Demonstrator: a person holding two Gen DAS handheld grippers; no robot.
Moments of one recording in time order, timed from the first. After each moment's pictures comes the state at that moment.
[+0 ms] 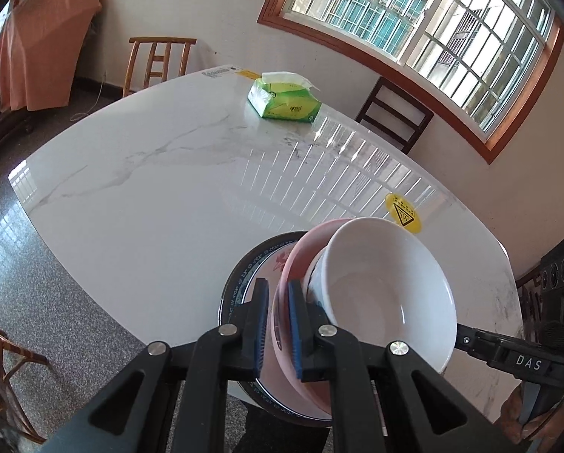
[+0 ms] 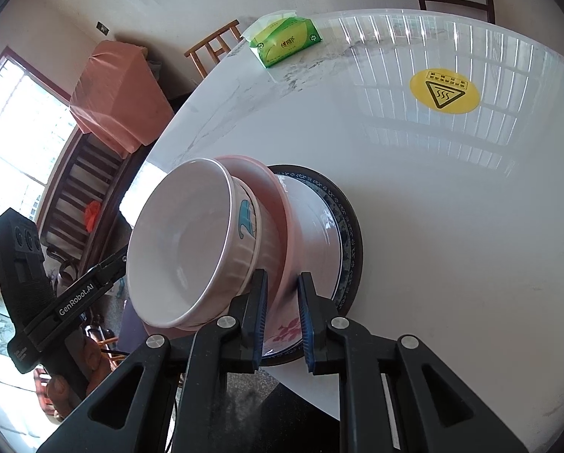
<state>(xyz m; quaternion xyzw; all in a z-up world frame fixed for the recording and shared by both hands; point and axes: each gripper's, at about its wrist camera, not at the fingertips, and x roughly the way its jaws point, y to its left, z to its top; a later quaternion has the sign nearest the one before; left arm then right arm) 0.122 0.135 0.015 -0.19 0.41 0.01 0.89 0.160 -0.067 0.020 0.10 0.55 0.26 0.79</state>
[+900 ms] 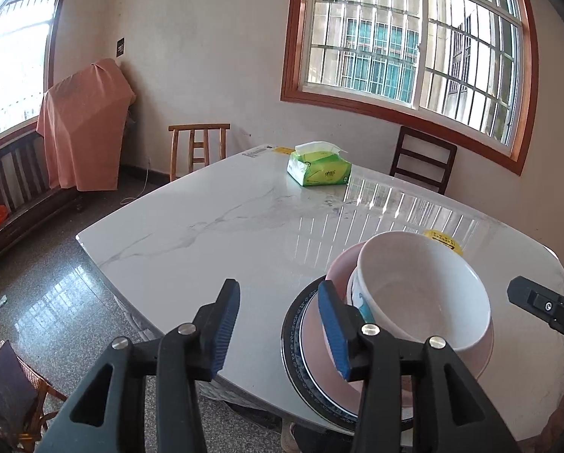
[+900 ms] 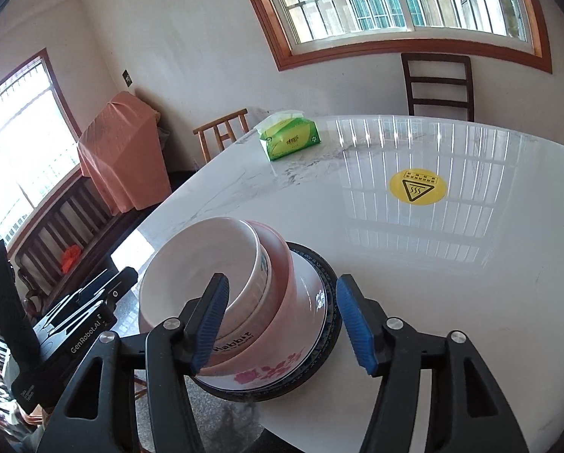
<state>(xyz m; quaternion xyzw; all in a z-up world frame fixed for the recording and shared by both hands) 0.079 0.125 0.012 -0.09 0.28 0.12 0.95 0.098 -0.077 0.049 0.07 0.34 0.22 0.91</state>
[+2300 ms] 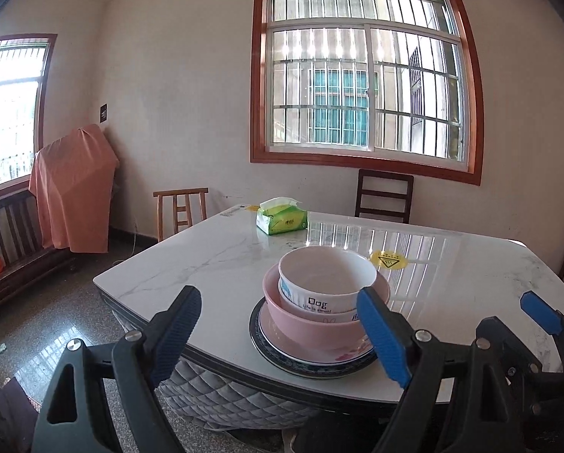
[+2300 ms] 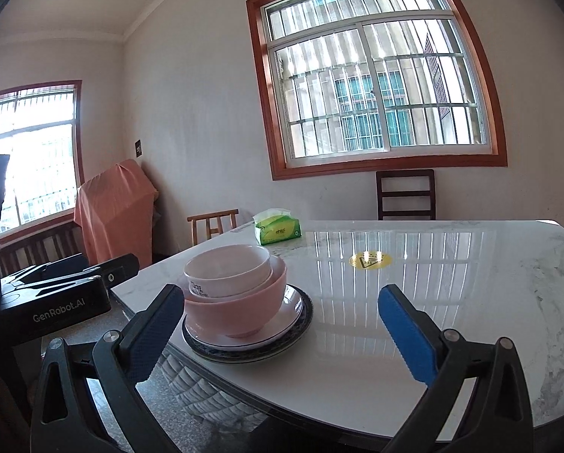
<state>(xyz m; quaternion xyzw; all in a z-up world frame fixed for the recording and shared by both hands) -0.051 0.051 0.054 -0.03 0.16 0.08 0.98 -0.055 -0.106 0.045 0.04 0.12 0.18 0.98</state>
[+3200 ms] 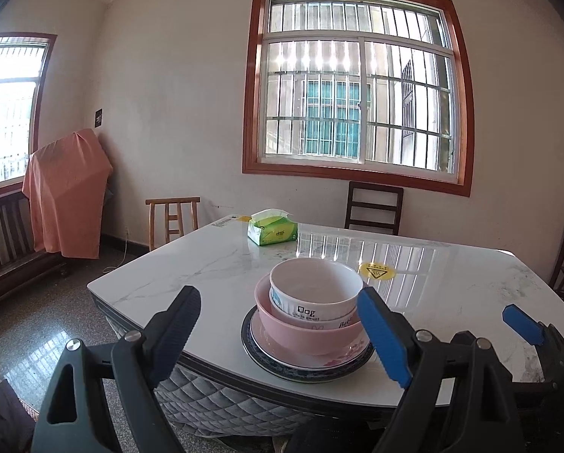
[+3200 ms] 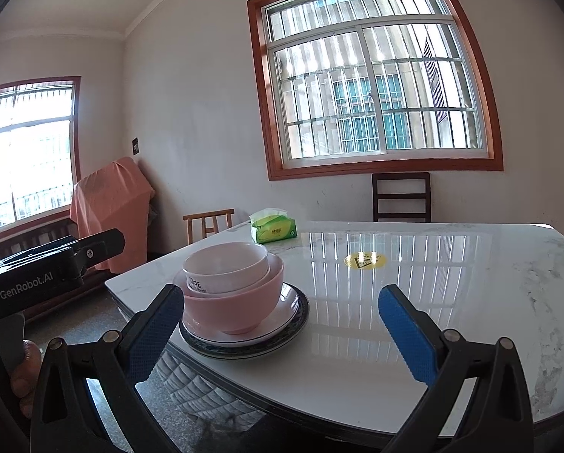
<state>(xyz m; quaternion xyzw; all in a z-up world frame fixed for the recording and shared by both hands) -0.066 0.050 0.061 -0.04 0.14 0.06 0.99 -0.057 -0.106 0.039 0.03 0.12 0.16 0.98</state>
